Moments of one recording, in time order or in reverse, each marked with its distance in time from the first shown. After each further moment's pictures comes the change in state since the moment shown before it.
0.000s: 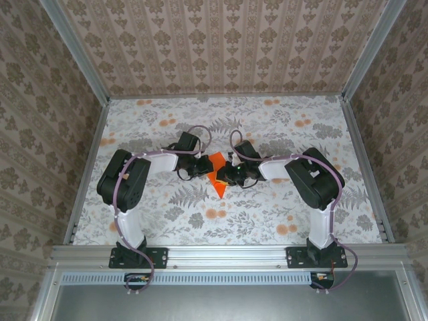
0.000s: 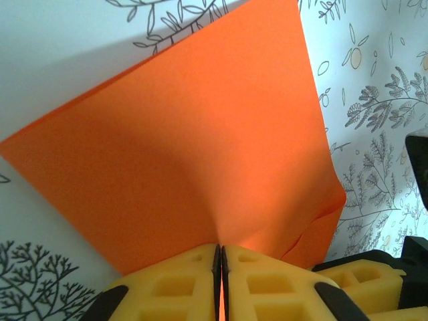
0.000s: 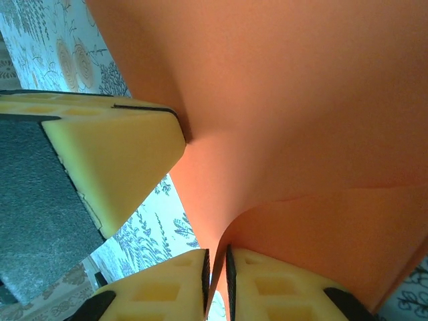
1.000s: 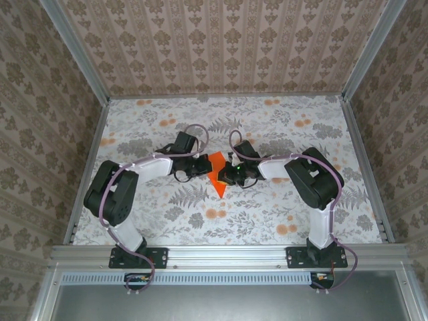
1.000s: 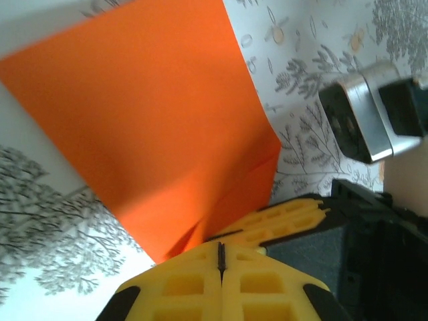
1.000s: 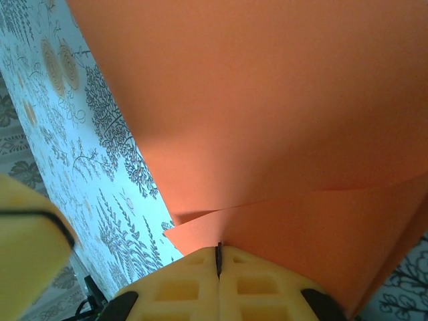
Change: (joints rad) left arm -0.039 -0.167 -0.061 -0.041 -0.014 -0.018; right arm 0.002 0.006 0.015 -0.042 0.021 -0.021
